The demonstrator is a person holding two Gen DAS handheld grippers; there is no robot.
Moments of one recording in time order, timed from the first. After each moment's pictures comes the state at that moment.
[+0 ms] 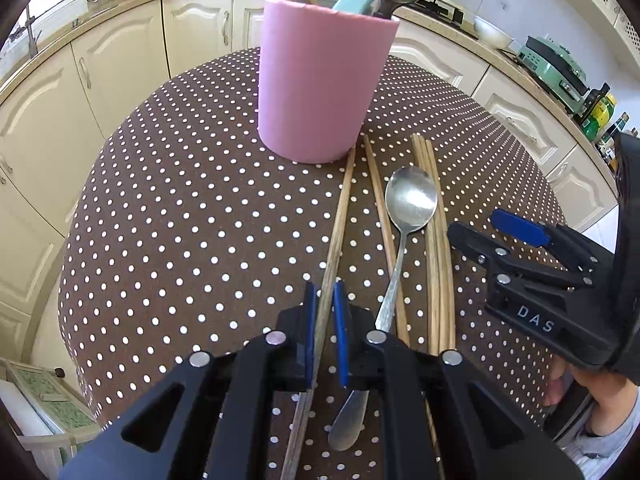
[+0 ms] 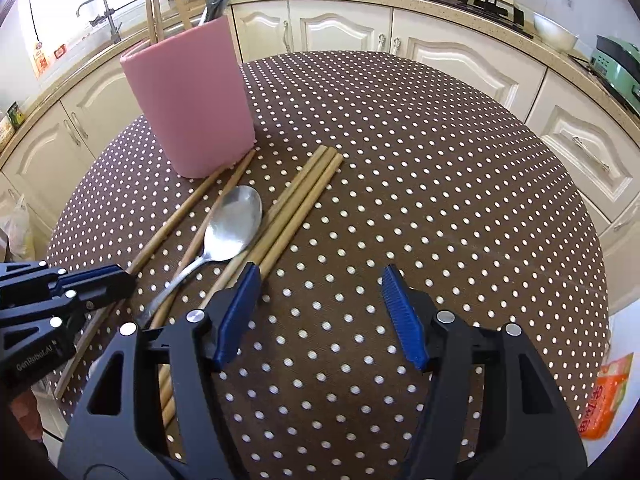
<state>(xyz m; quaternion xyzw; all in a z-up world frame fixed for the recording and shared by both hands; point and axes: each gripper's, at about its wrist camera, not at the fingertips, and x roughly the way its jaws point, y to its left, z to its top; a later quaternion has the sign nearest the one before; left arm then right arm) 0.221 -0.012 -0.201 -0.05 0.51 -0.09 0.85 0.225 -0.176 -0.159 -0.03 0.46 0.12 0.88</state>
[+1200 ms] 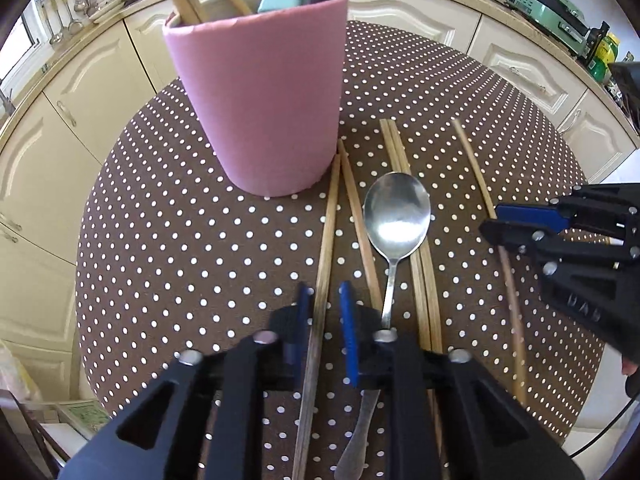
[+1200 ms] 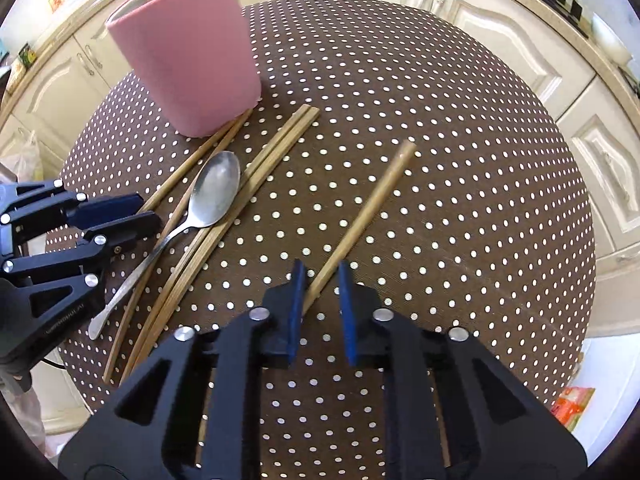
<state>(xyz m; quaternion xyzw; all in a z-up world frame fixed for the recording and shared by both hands) 0.286 -0.067 -0.194 0.06 0.55 -0.09 0.83 0.283 -0.181 -0.156 -0.09 0.57 0.17 0.80</state>
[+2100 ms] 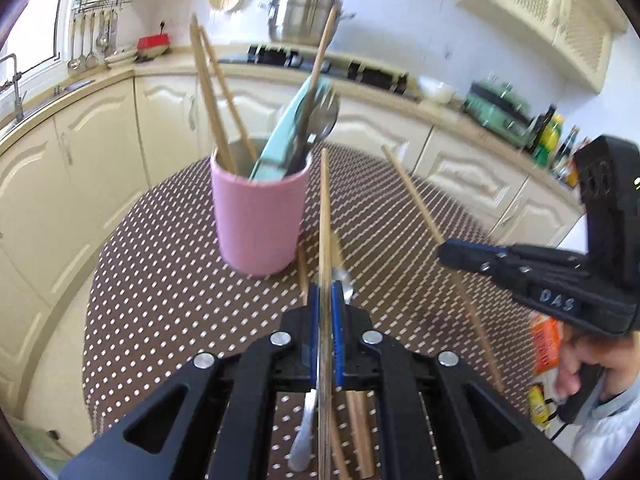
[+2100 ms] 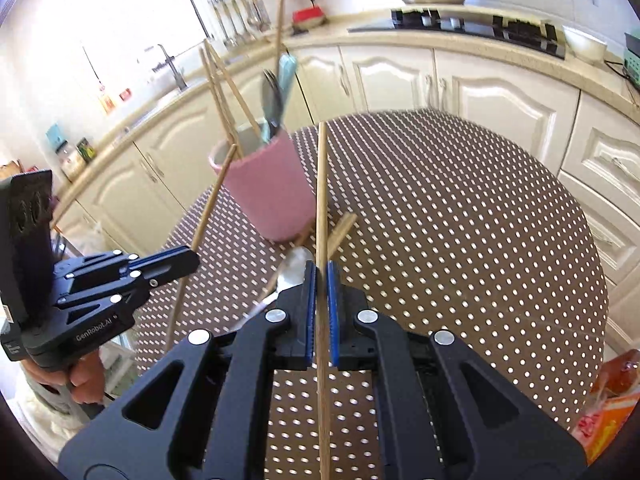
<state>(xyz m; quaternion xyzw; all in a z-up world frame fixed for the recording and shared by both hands) 0.214 -0.028 -0.113 -0.04 0.37 -0.16 0.91 0.214 -0.258 -0.072 0.06 0.40 0.25 0.88</state>
